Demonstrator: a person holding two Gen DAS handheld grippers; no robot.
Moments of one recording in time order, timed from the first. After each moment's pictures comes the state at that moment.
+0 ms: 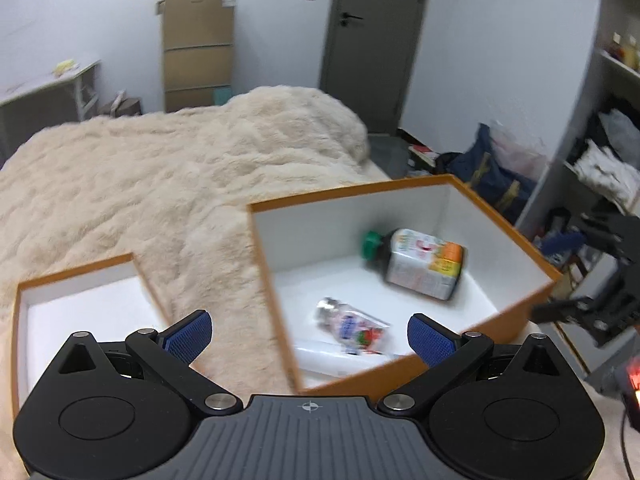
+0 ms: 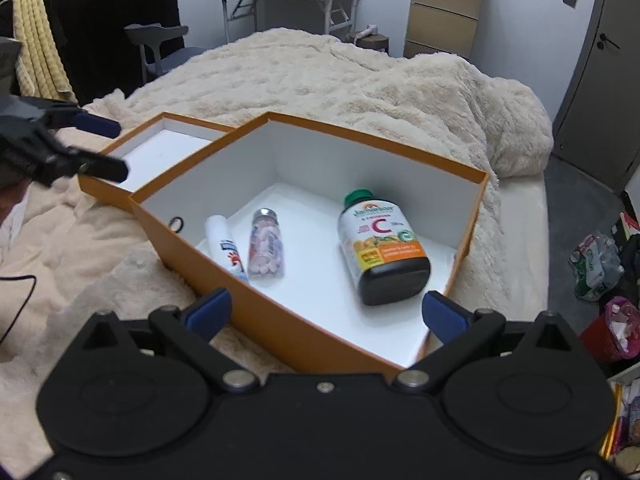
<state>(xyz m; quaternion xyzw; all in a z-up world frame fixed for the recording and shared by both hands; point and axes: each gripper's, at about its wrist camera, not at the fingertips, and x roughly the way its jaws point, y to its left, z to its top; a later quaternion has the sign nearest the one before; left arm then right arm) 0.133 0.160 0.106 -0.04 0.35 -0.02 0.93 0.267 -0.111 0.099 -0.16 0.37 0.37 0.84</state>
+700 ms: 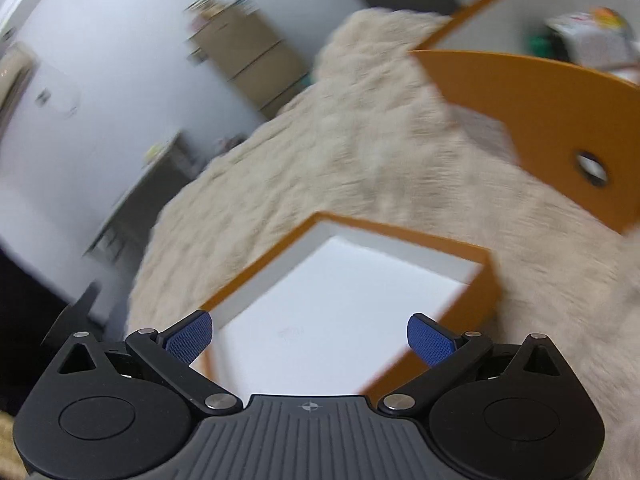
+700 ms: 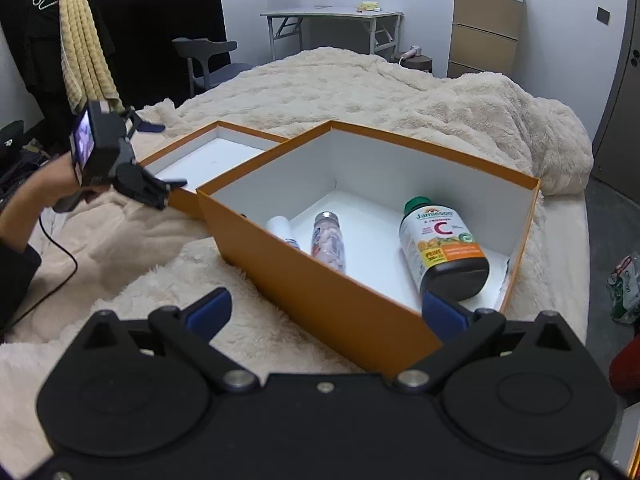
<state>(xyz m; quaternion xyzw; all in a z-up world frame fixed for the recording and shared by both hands) 0.103 0.206 -0.012 0.32 0.34 0.07 0.88 0.230 -0.116 0.091 -0.14 0.33 0.43 0.83</state>
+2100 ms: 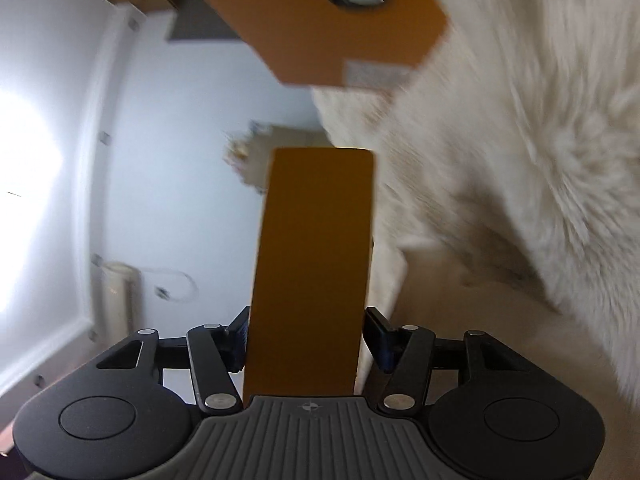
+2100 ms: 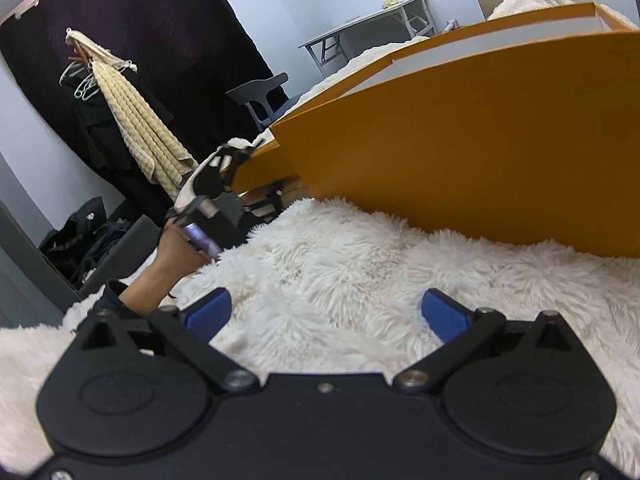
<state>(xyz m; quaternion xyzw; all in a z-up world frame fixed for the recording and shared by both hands) 0.072 0.163 -0.117 0.61 0.12 0.22 0.75 0.216 -0.134 -0.026 0.06 0.38 0.52 0.76</state>
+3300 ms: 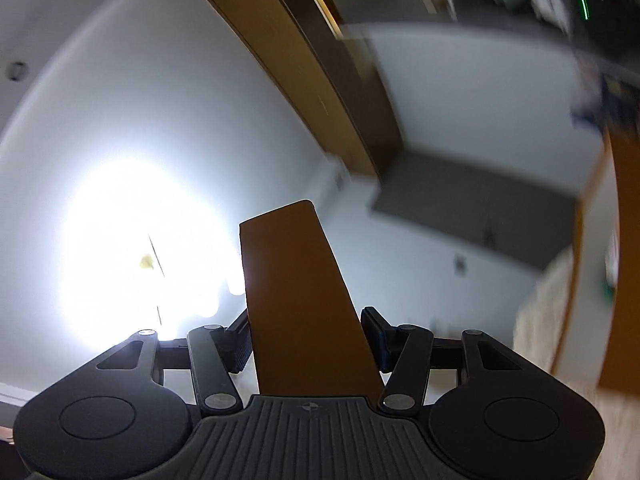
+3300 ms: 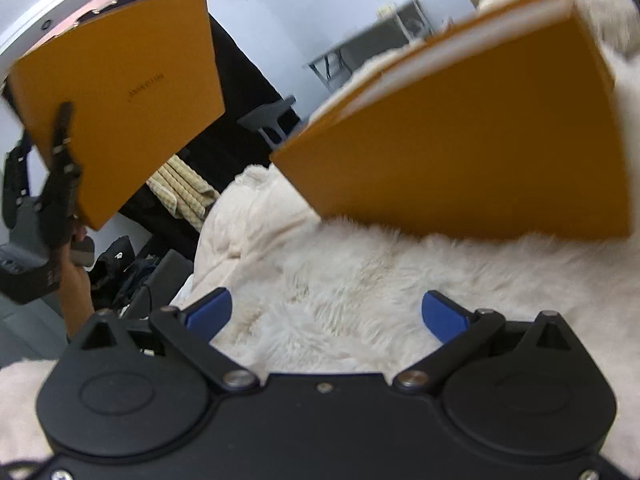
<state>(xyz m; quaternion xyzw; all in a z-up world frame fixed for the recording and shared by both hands) -0.087 0.046 0.075 0.52 -0.29 0.18 0.79 0.229 -0.172 -0.013 0.10 0.34 0.53 0.77</state>
